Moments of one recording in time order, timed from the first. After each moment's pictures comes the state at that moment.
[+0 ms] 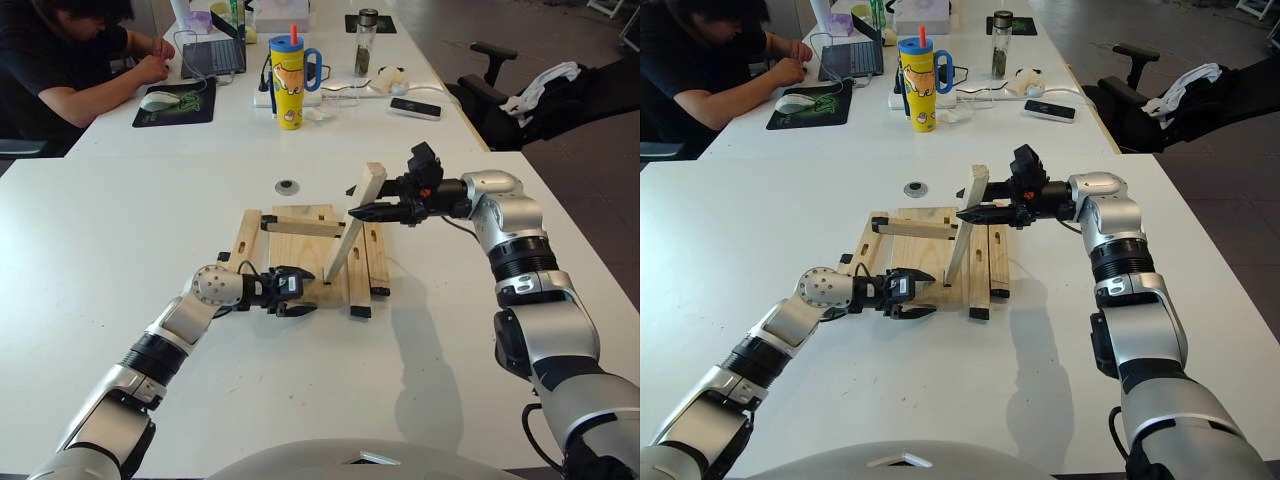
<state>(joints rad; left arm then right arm) -0.35 0.53 -0.47 0.21 0.06 -0.08 -0.96 -0.84 -0.44 0.08 0.61 0.38 0.19 1.57</state>
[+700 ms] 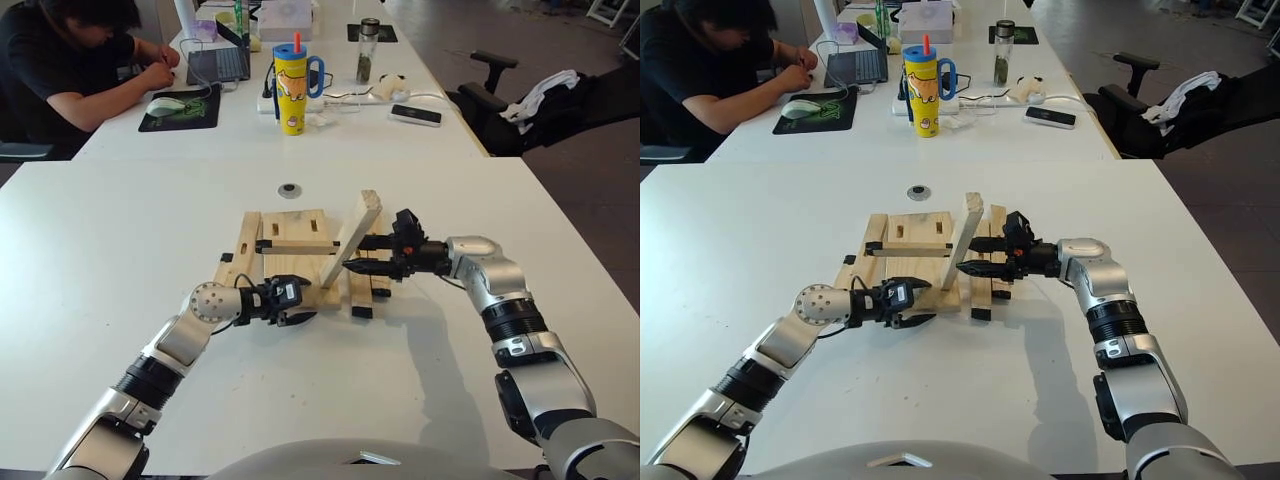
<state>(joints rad) -0.25 0.52 -0.46 0.12 0.06 0.00 -0.87 -0.55 -0.43 0.12 0.48 0.39 0.26 1.36</state>
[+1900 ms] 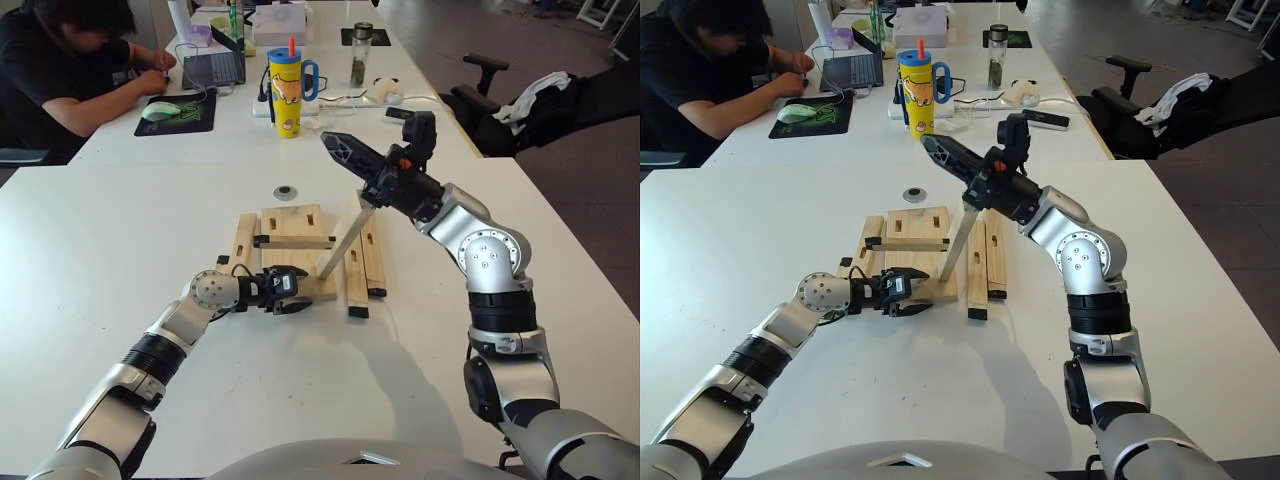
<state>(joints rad) -0.37 0.52 -0.49 0.36 0.05 -0.19 -0.87 -0.62 -0.23 -0.12 0.05 0.99 0.66 0.65</state>
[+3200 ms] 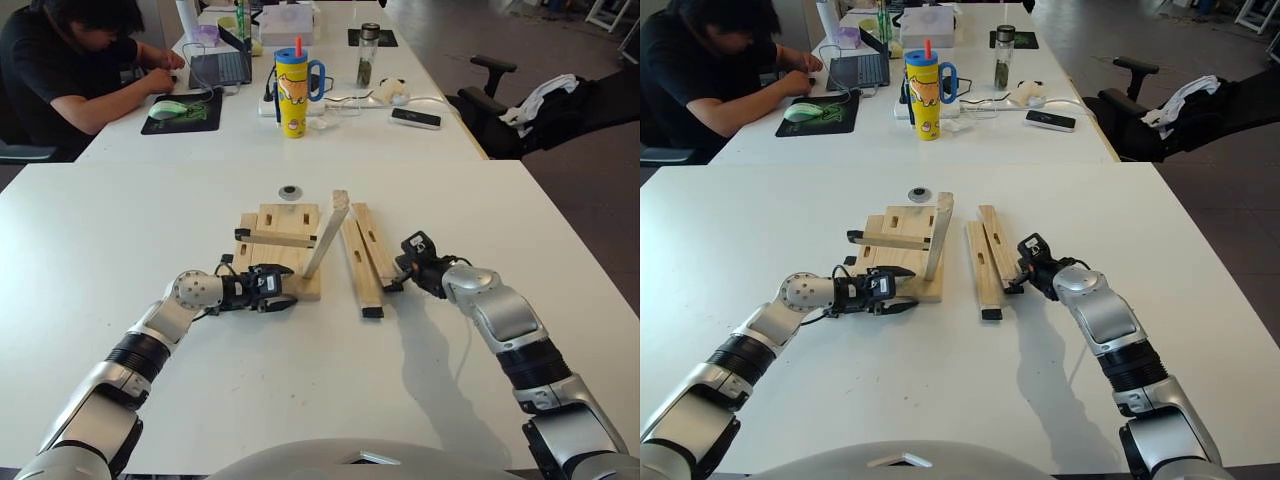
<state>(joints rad) -0.37 0.58 -0.48 0.42 0.04 -0.29 -0.87 -0.32 -0.53 0.26 0.05 0.15 0.69 0.37</state>
